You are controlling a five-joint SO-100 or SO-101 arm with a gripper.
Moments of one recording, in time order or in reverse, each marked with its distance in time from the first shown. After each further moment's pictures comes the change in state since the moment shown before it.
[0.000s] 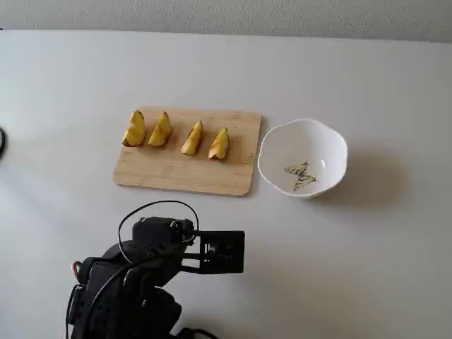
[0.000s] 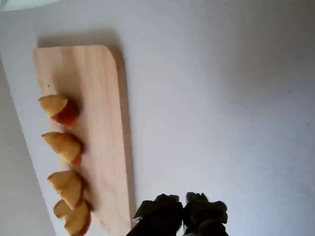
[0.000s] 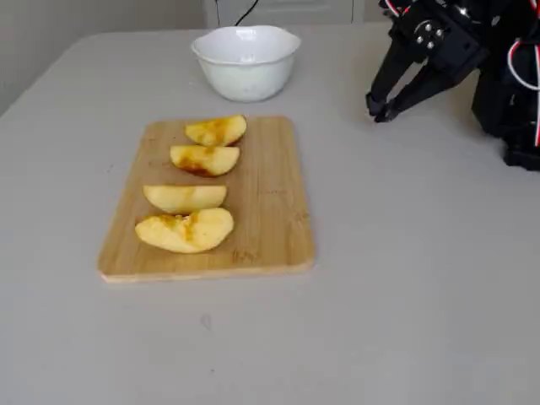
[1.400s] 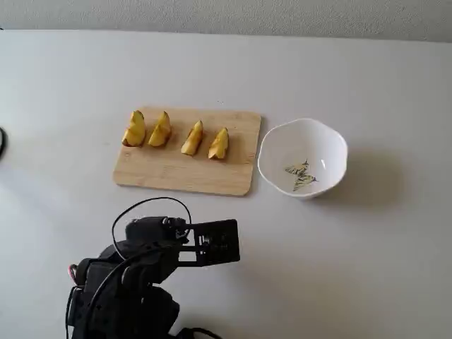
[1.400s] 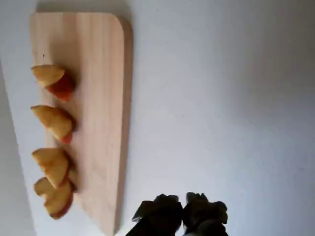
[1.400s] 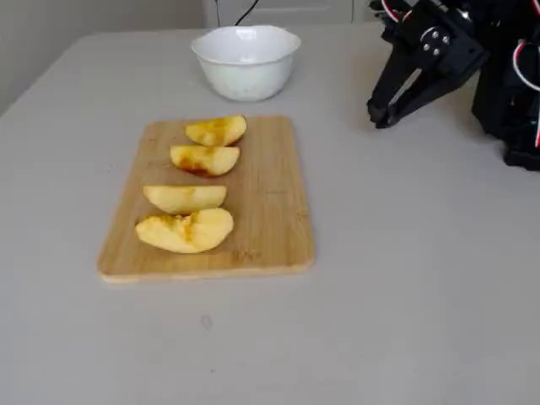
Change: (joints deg) arm -4.7 0.2 1.1 -1.2 -8.3
